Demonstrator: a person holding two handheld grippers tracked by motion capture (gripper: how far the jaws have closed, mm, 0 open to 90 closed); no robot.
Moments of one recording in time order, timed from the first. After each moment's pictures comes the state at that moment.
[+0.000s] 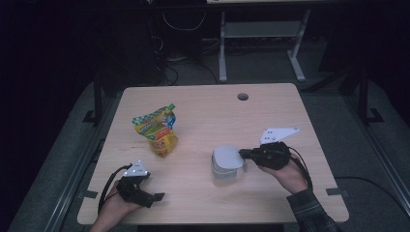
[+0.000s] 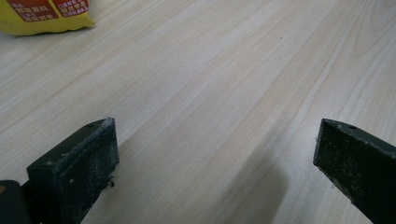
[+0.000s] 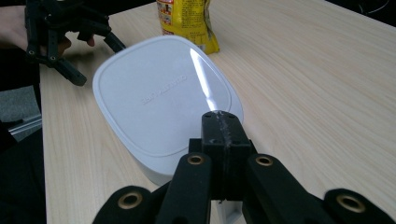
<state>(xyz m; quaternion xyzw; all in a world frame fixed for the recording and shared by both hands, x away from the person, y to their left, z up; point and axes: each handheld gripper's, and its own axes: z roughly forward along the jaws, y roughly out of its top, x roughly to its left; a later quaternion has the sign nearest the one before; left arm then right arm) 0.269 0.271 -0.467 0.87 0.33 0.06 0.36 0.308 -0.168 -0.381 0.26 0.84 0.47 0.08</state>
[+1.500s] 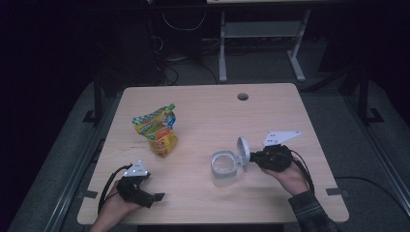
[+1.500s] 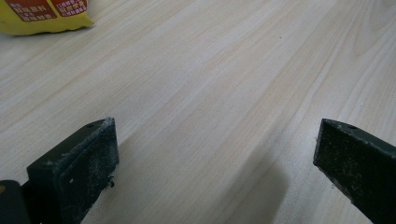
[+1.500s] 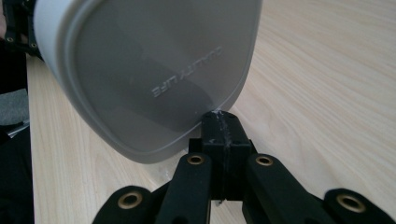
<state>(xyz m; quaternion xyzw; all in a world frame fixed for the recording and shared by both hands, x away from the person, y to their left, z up) 0.269 0.271 -0.467 0.87 0.33 0.06 0.36 0.312 -0.179 -0.403 0.28 0.84 0.46 0.07</state>
